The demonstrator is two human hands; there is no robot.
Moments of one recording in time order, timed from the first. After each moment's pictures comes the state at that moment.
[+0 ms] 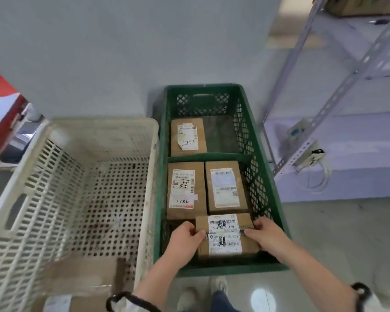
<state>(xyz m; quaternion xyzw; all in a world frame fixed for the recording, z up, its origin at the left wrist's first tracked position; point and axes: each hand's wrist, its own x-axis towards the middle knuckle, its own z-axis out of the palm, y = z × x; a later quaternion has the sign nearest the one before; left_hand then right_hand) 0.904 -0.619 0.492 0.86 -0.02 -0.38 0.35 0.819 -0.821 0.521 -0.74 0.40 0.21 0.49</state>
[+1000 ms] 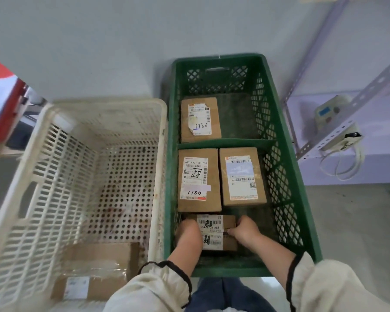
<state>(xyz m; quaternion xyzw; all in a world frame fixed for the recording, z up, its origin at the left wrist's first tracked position) 0.925 -0.626 0.436 0.89 0.01 -0.45 -0.03 0.865 -0.768 0.412 -0.72 0.43 0.30 0.45</state>
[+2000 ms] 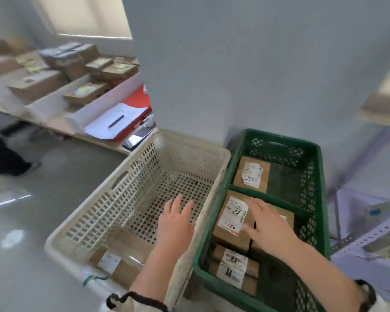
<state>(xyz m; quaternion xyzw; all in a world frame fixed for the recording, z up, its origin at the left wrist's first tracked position) 0.908 -0.529 0.588 0.99 -0.01 -0.07 0.10 0.905 -0.764 0.621 -0.98 -0.08 0.10 0.17</state>
